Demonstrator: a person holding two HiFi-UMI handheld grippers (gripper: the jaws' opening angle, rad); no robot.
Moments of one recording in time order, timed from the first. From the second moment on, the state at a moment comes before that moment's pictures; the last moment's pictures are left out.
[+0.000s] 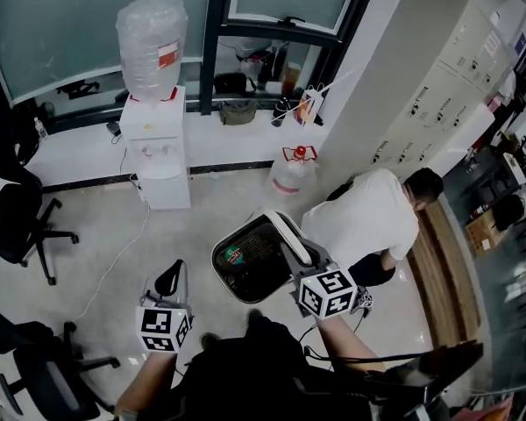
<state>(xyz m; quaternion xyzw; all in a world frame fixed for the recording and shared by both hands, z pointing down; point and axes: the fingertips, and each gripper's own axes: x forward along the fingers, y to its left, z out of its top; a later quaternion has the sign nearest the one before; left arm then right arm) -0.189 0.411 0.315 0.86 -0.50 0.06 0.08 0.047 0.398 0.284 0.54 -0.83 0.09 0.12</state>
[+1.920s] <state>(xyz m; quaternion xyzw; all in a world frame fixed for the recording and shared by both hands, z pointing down) -0.047 0.132 0.311 0.83 -0.55 0.12 0.07 0.146 0.078 0.306 0.46 -0.87 0.07 0.14</state>
